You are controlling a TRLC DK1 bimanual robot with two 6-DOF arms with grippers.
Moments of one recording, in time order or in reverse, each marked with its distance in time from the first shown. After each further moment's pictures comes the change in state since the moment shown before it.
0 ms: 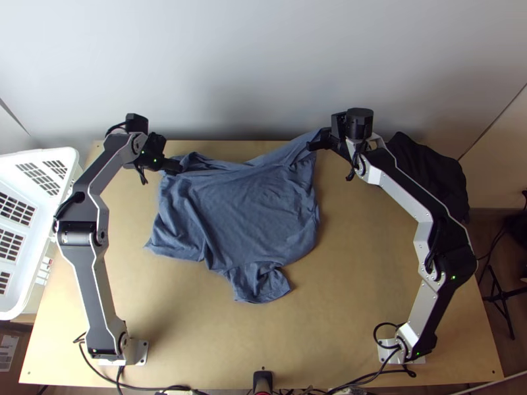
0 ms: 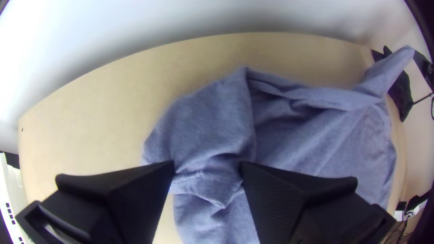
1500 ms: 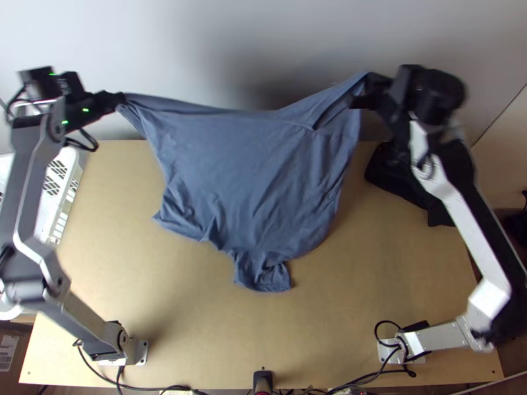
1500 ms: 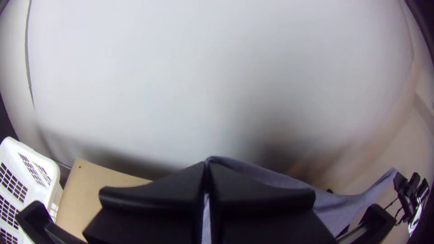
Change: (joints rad) left arm 0.138 -0.465 0.019 0.205 0.147 -0.509; right arm -0.001 -0.408 0.111 -0.123 0.061 0.166
